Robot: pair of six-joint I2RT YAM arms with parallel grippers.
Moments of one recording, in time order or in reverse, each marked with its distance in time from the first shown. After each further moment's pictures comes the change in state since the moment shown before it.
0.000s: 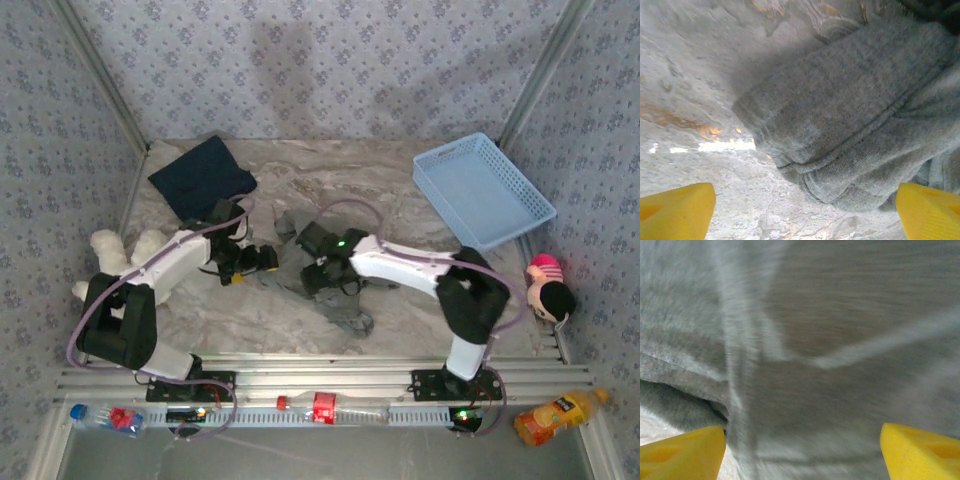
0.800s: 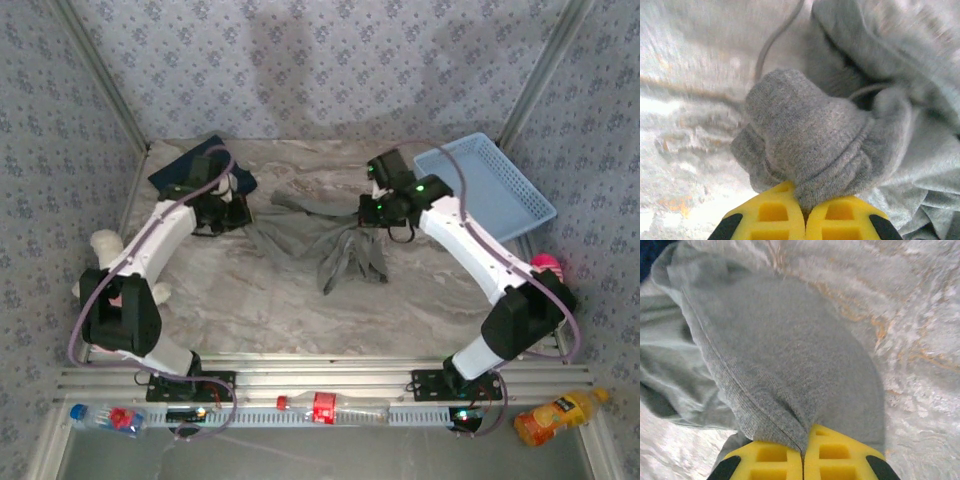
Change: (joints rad) left arm 0.138 0.062 0.366 -0.029 -0.017 0.060; right arm -0.429 -0.270 0.191 -0.158 -0.150 -0.036
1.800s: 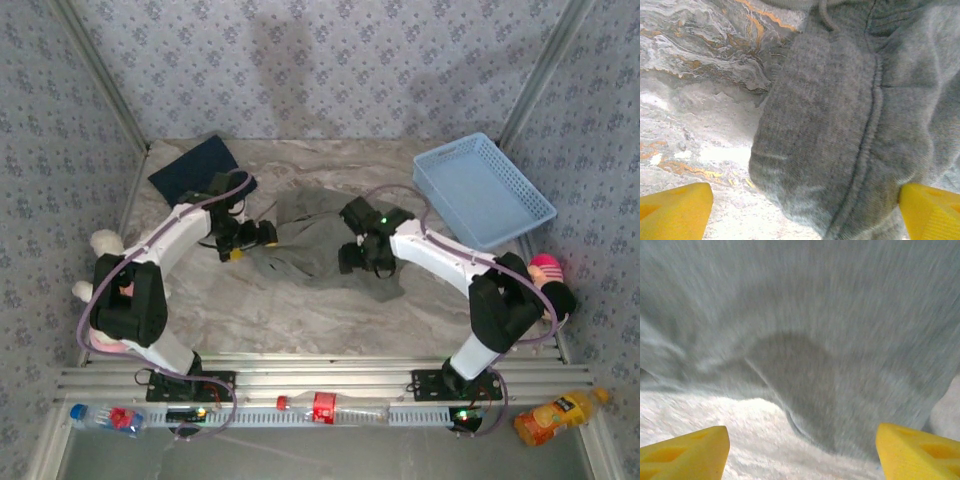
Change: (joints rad) left arm -0.078 0.082 -0.114 -0.084 0.029 -0.010; right arm 0.177 0.077 -0.324 0.039 0.084 0.082
